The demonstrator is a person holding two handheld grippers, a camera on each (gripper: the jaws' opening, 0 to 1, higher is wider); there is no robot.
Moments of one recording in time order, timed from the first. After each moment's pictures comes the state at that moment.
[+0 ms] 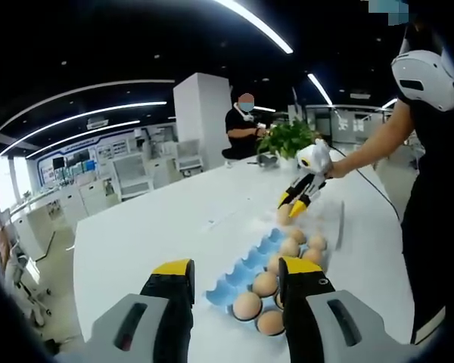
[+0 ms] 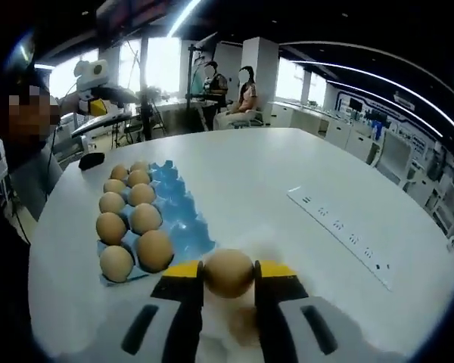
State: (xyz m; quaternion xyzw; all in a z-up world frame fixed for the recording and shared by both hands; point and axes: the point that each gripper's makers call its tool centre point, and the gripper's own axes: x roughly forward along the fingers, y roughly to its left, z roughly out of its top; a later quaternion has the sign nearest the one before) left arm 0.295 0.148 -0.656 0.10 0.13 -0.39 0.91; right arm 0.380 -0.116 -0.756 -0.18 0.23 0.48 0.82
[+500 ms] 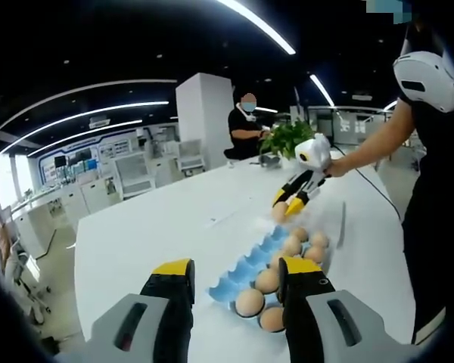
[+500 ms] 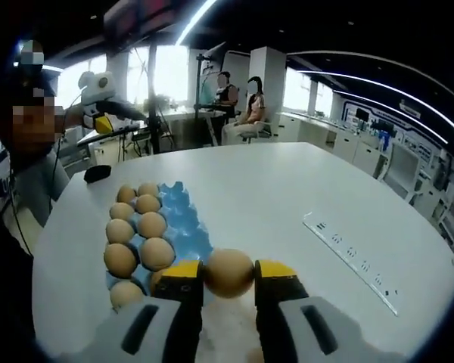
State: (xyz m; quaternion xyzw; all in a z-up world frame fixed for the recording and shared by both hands) left arm 0.295 0.153 -0.659 0.10 0.13 -0.38 0.91; right arm 0.376 -0.064 -0.743 -0.17 0.21 0.52 0.81
